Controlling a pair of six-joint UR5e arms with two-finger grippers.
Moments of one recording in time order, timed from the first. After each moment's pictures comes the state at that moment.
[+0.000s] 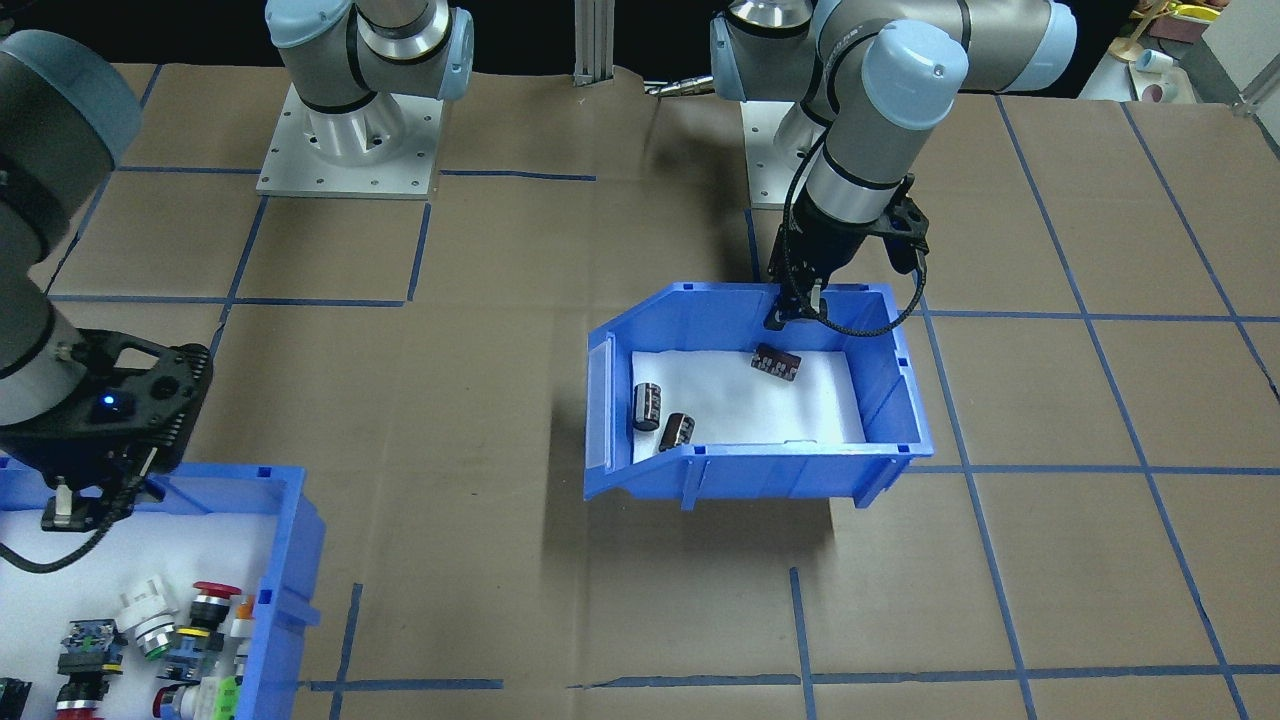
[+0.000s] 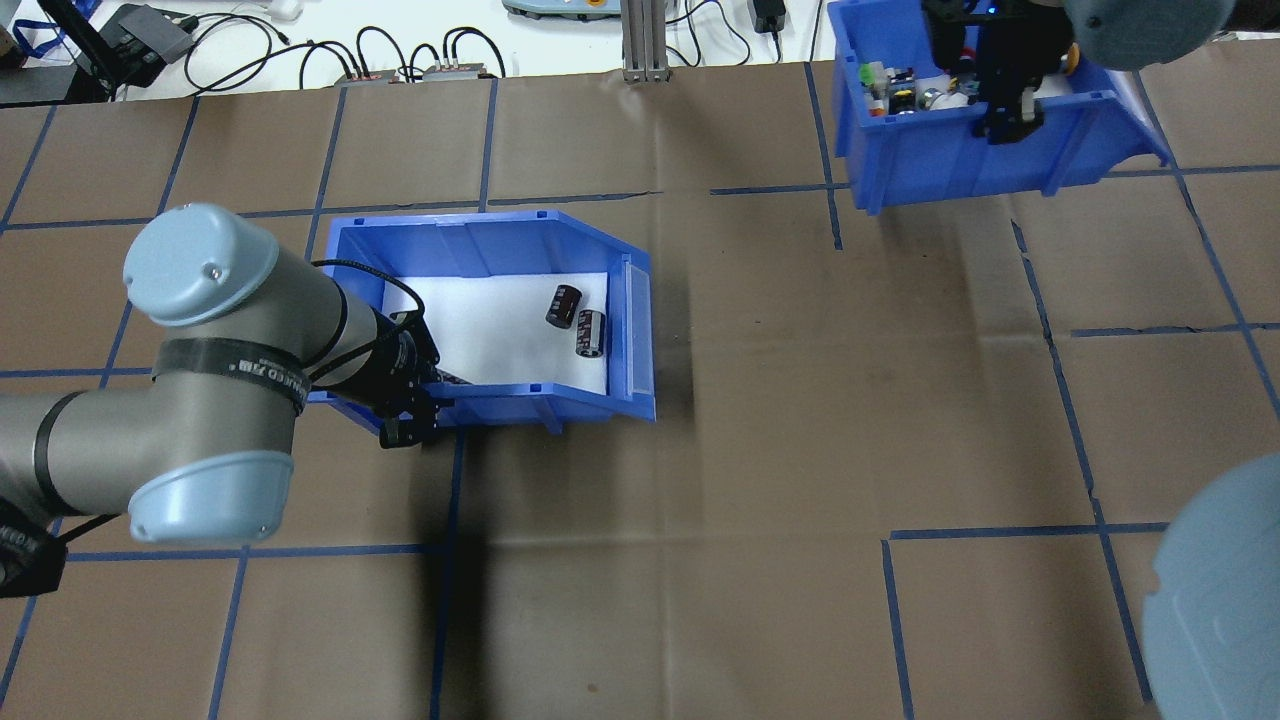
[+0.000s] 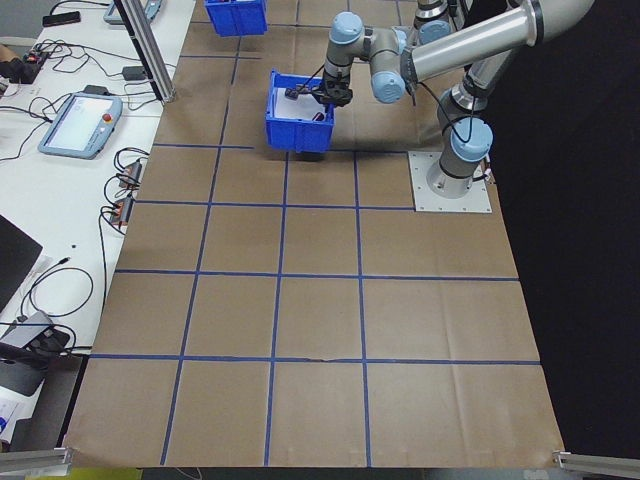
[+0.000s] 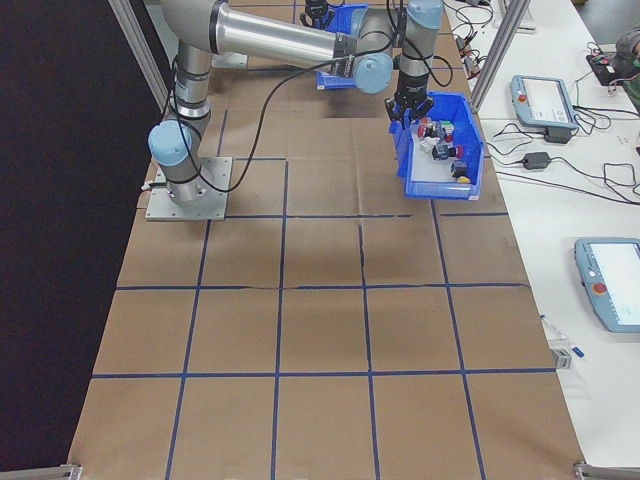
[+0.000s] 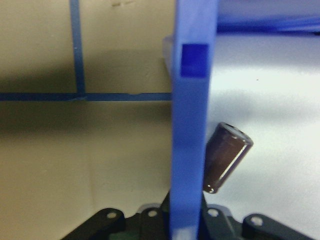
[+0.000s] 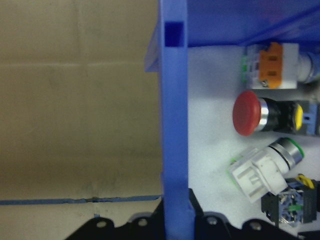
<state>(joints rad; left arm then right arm) -1.56 -1.52 -2.10 -0.99 1.42 -1.57 1.41 -1.23 1.38 -1.79 -1.64 -1.73</state>
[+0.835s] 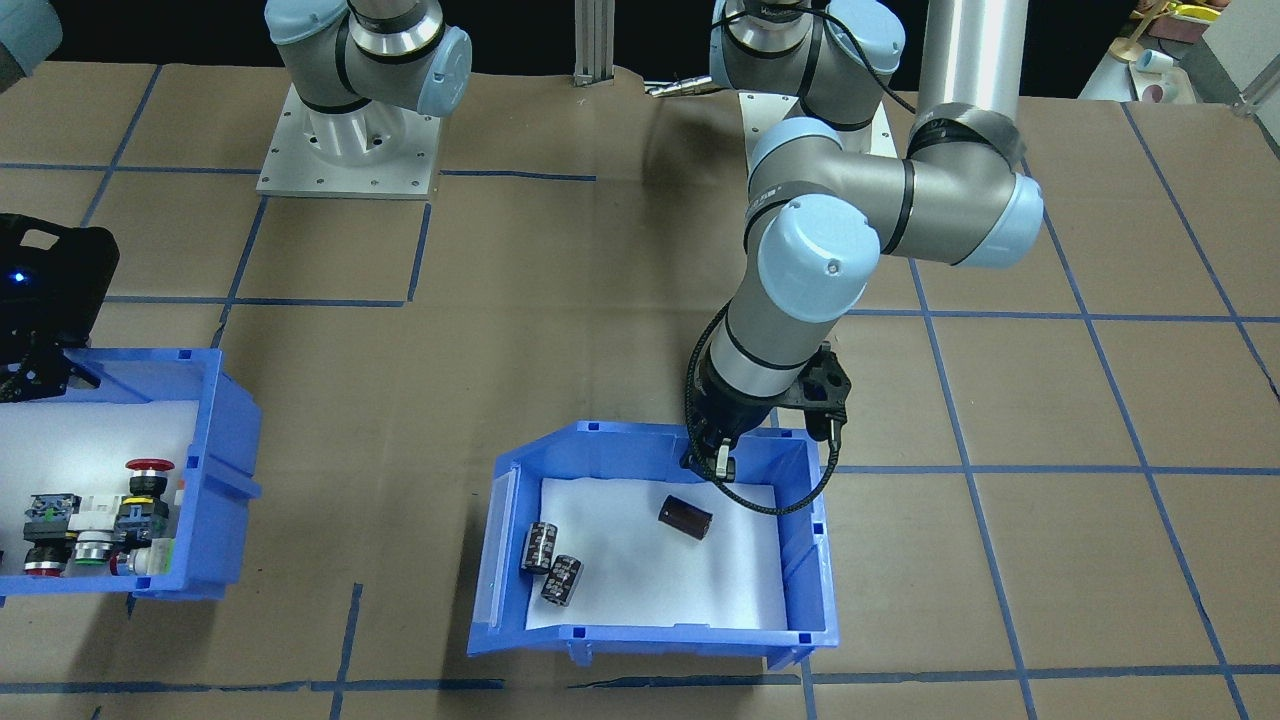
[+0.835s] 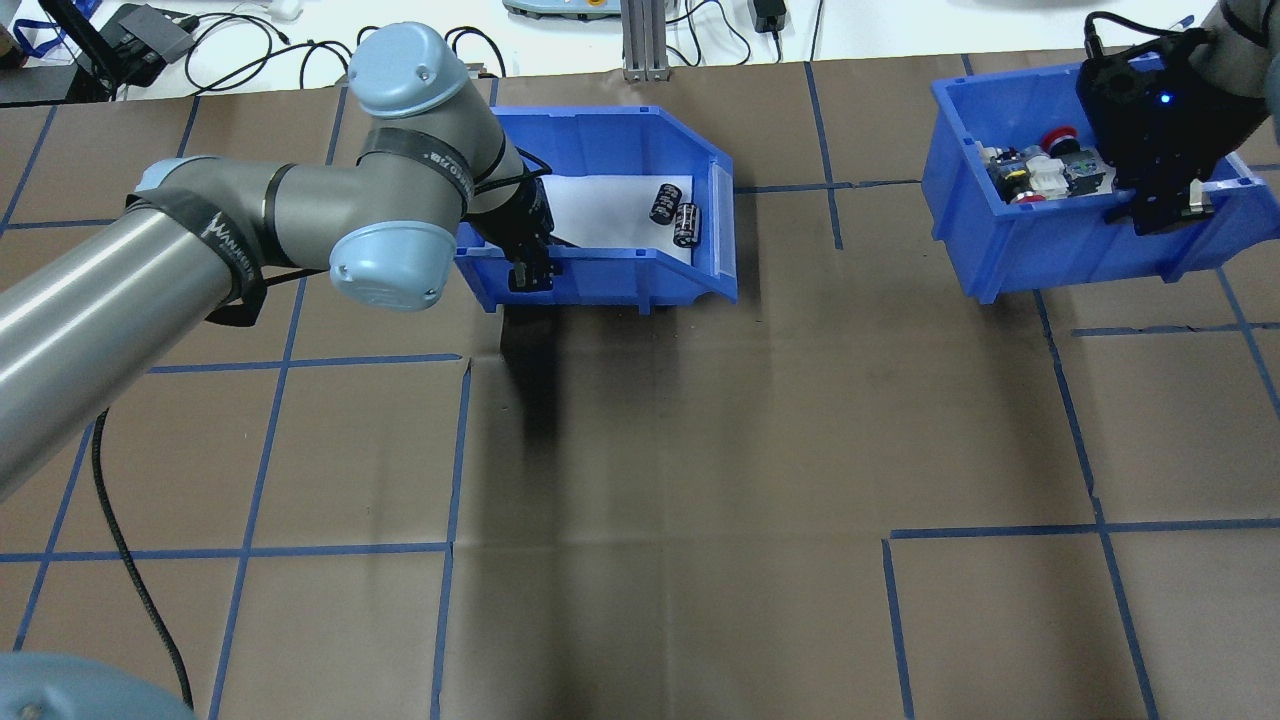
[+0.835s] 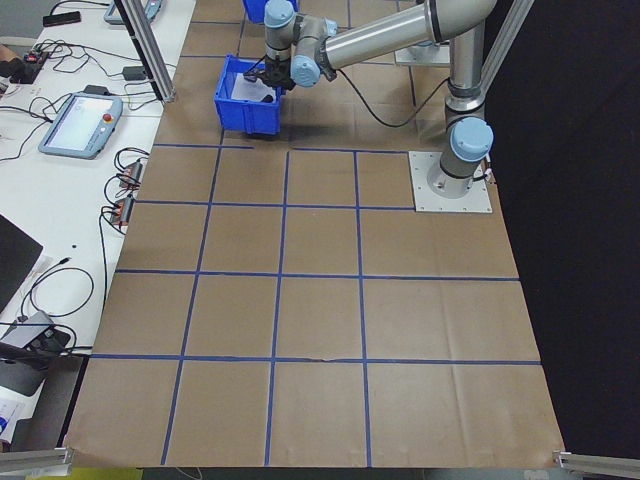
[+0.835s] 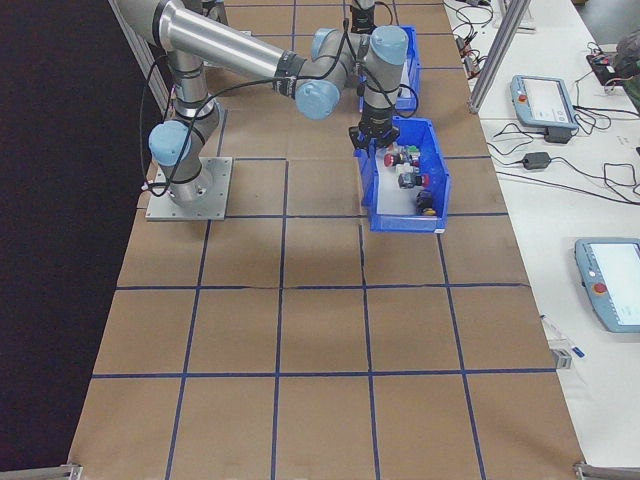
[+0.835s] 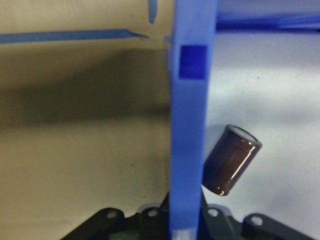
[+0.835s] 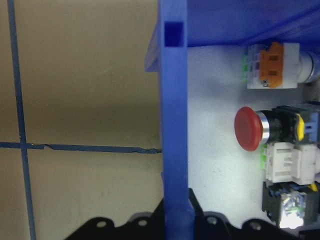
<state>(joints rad) -1.73 -1.96 -1.66 -0.98 1.42 -1.71 1.23 -1.43 1.64 -1.80 -1.62 -1.95</state>
